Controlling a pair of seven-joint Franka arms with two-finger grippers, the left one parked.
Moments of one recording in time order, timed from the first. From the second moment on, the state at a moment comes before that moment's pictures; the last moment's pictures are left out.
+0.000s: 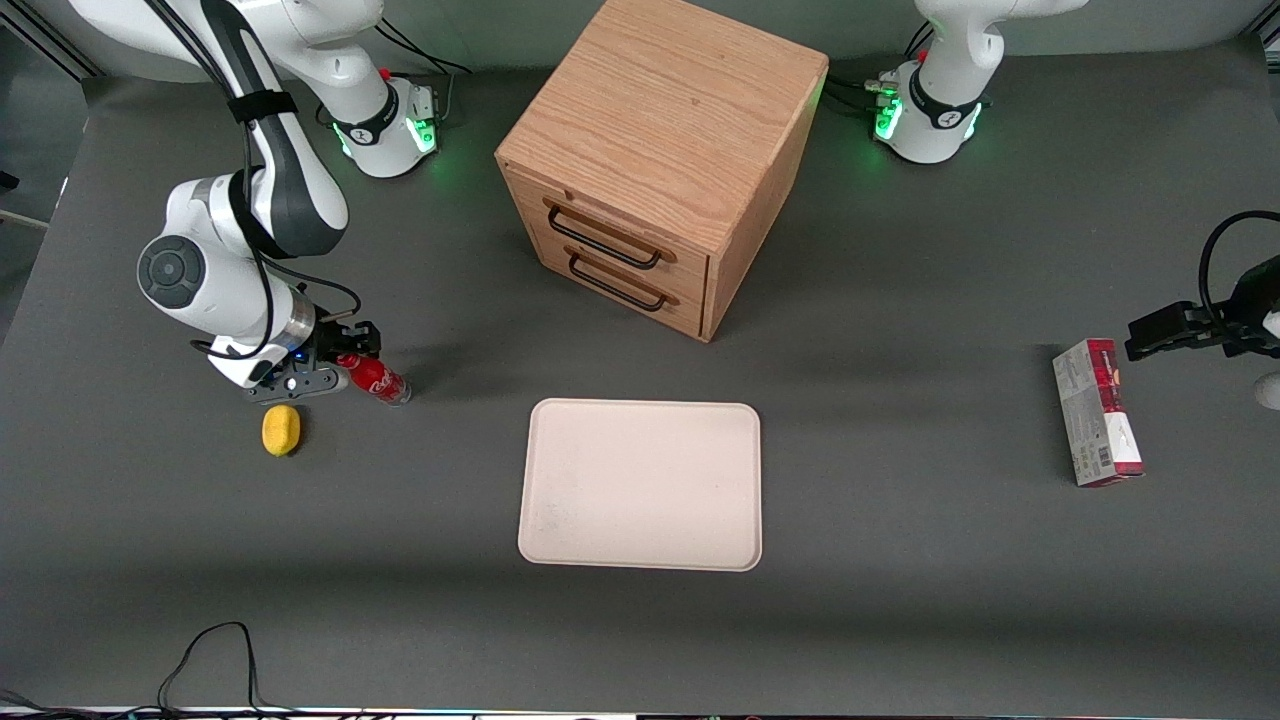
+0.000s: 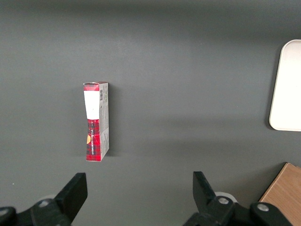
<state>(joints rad) 0.20 0.11 -0.08 -2.21 0.05 2.20 -0.03</state>
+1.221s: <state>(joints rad) 0.19 0.19 -0.09 -1.48 0.05 1.50 -0.03</state>
